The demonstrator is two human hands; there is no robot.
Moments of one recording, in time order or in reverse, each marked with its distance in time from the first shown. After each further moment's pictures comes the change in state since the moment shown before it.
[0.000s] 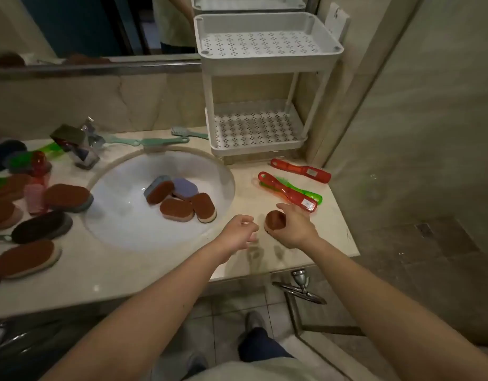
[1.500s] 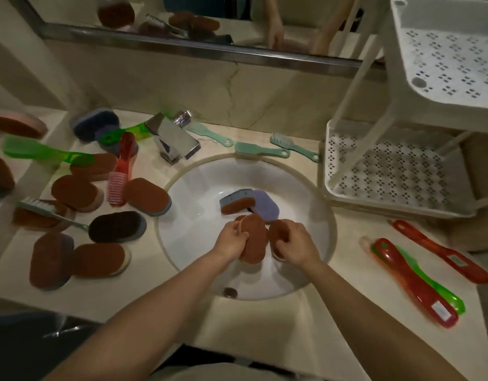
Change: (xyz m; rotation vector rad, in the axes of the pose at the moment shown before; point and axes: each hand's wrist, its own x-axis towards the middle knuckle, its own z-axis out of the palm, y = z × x) left_hand 0.090 -0.029 -0.214 -0.162 0.481 -0.097; right_hand 0.156 -0.170 0.121 0.093 -0.327 -0.151
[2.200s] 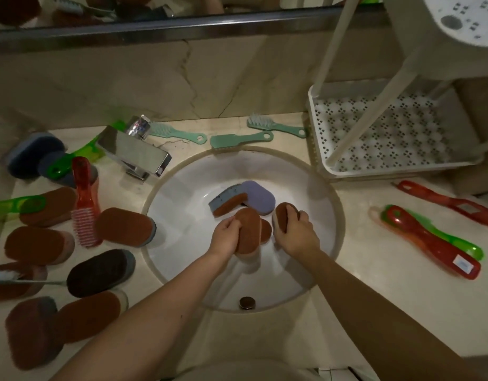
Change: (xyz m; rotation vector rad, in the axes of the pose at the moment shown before) left_hand 0.051 -0.003 -0.014 -0.036 -0.106 -0.099; right_hand 0.032 0.011 0.041 -0.060 0.128 0.287
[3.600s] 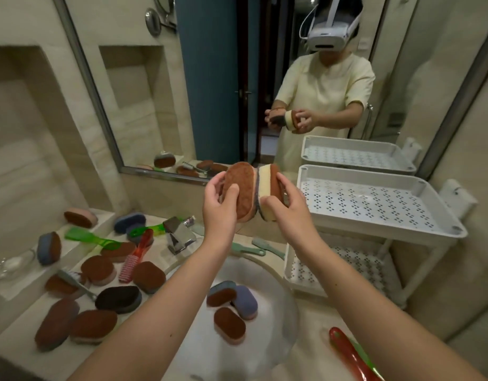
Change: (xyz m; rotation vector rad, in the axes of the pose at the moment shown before) left_hand -0.233 0.207 0.044 -0.559 0.487 0.996; right_hand -0.161 -0.105 -0.296 0.804 0.153 -0.889
